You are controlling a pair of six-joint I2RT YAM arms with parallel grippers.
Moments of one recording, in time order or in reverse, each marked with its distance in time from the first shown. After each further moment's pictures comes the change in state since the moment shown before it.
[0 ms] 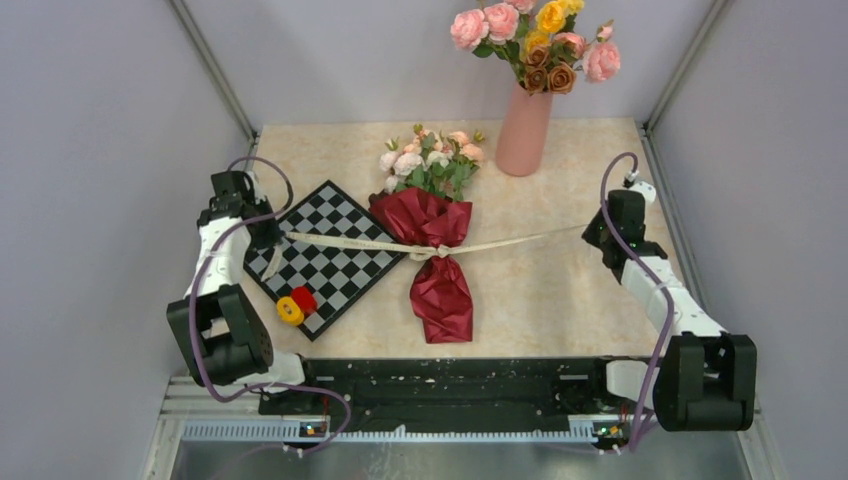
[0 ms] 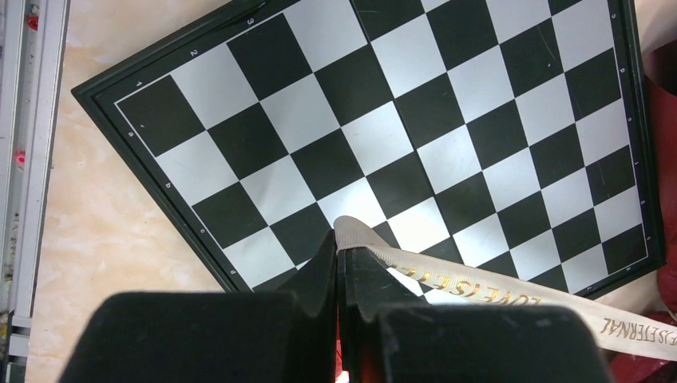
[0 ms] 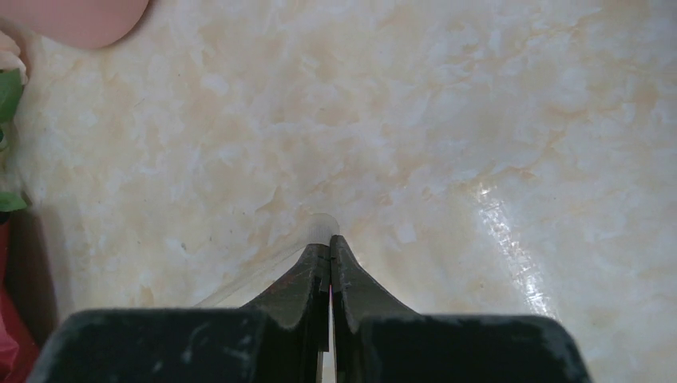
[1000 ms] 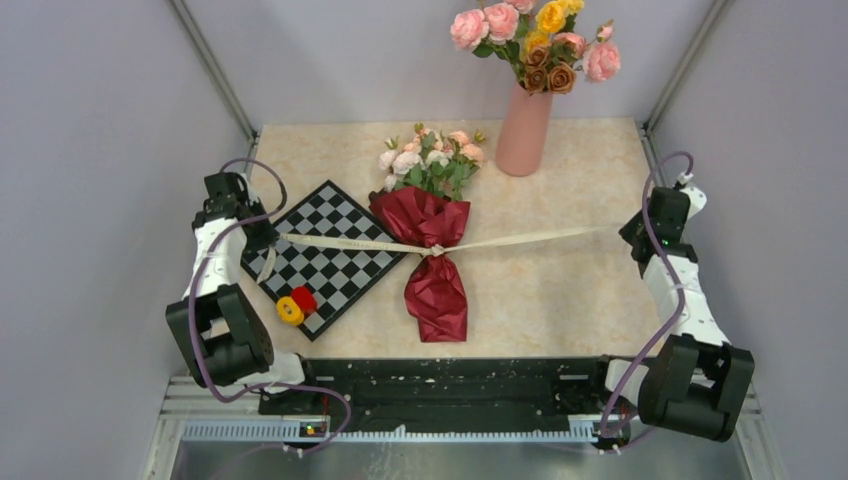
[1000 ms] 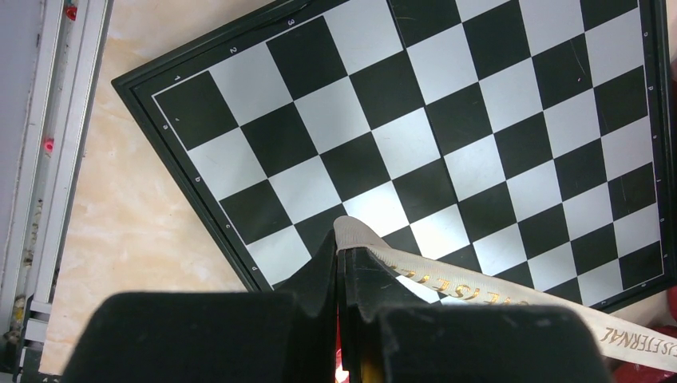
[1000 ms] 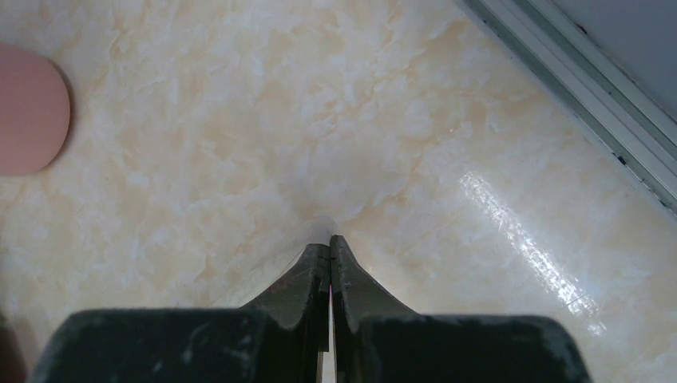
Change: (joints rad) left arm 0.037 -0.002 0.000 -0.002 -0.023 0.000; right arm -0.244 -0.019 0.060 -0.068 -0.005 0.022
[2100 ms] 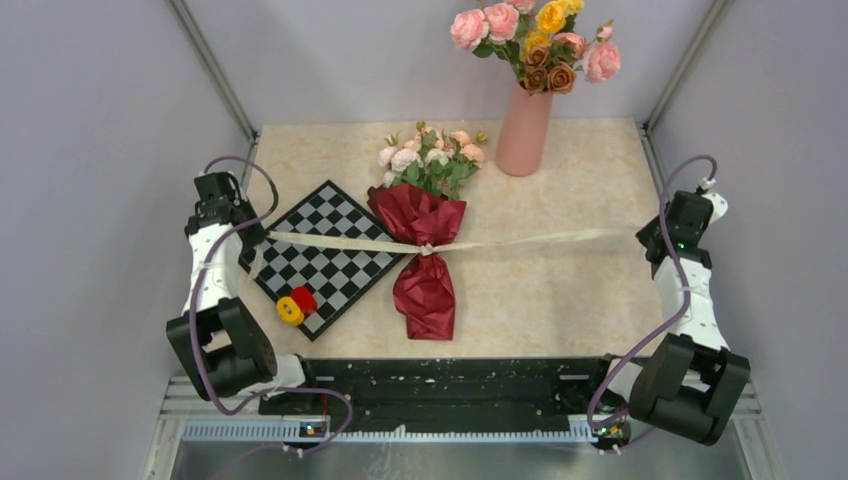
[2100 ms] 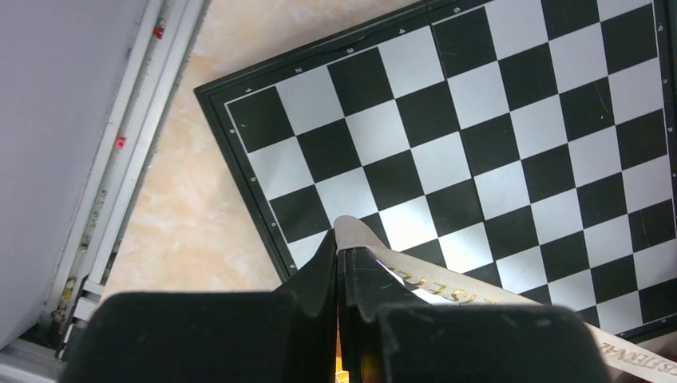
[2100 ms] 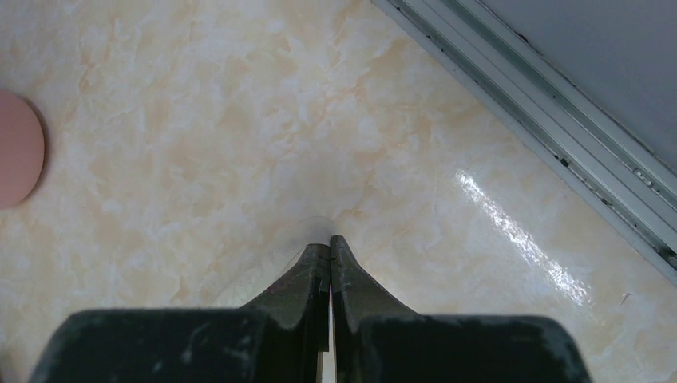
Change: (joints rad) left arm 0.023 -0.056 0.000 0.011 -0.073 -0.001; right arm -0.136 -0.013 0.012 -0.025 -0.063 -0.030
